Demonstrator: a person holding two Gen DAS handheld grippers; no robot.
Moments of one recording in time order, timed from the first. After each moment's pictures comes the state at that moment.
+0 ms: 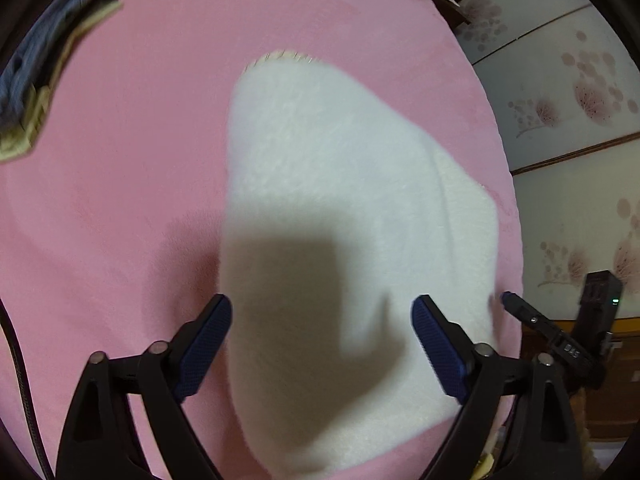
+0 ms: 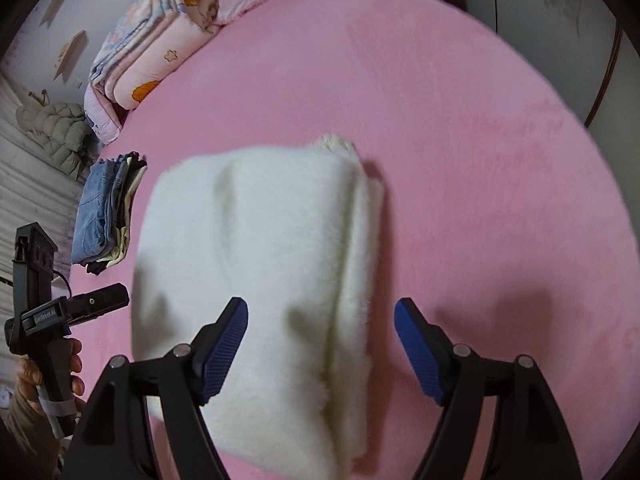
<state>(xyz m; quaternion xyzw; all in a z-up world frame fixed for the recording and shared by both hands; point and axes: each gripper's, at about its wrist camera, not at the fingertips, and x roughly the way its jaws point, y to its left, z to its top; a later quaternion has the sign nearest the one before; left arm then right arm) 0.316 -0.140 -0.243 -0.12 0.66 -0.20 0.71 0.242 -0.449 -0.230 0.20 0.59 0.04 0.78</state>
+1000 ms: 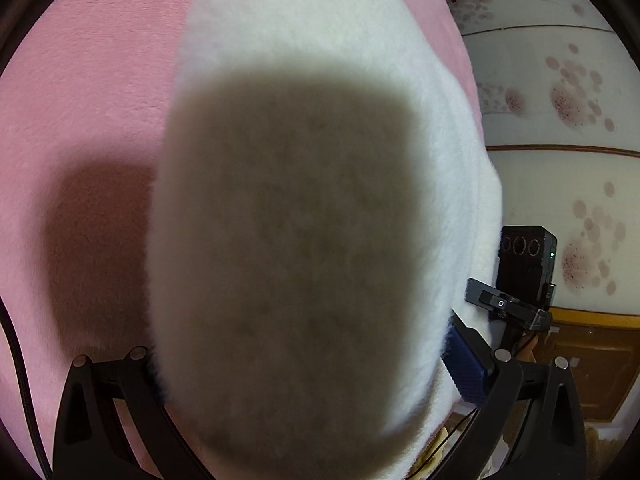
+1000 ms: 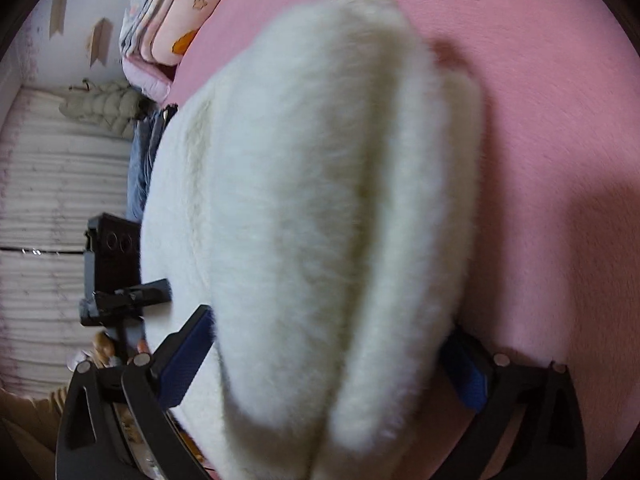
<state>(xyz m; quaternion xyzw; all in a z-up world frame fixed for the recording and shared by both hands) 0.324 -0.149 -0.347 -0.21 0.70 -0.29 0.61 0.288 -0.440 -0.337 0.30 0.65 0.20 0.67</state>
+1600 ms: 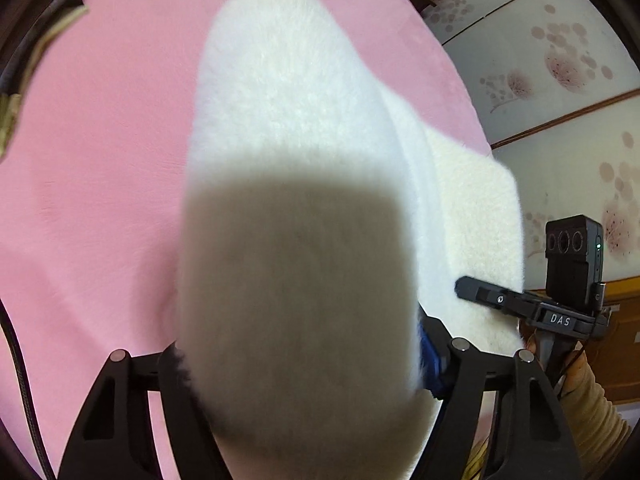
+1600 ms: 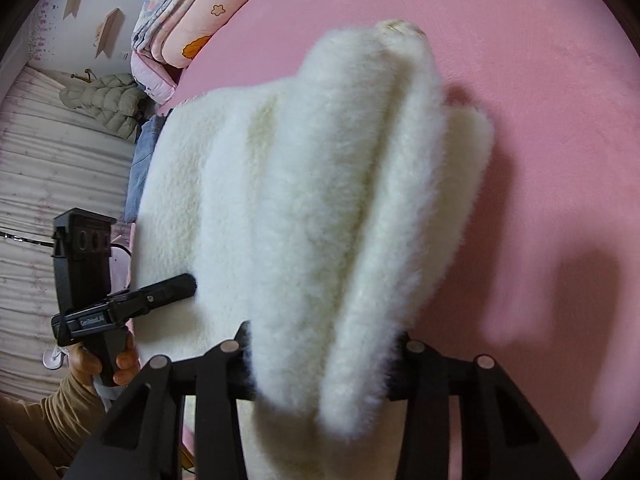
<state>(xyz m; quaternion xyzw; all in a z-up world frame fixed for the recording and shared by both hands) 0.289 -0.176 -0.249 -0.09 0.64 -0.25 0.72 0.255 -0.411 -0.267 0.26 0.63 0.17 0.71</state>
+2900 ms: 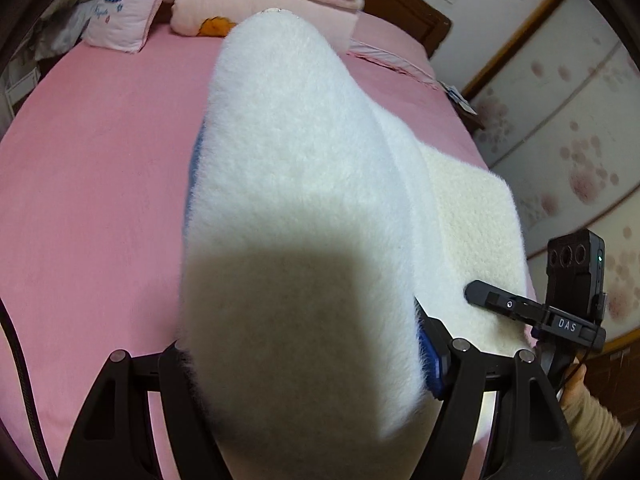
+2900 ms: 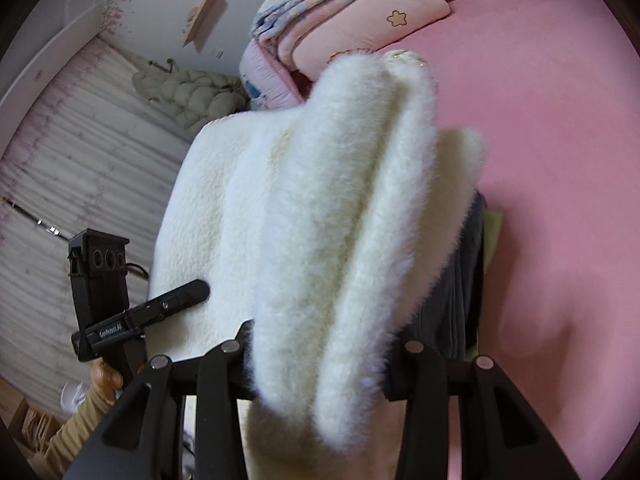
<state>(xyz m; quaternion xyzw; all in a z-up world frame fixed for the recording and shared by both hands) 0.589 0.241 -0.110 -0.10 0.53 -0.19 0.82 0.512 0.036 -0.174 0.26 0.52 0.28 0.76</state>
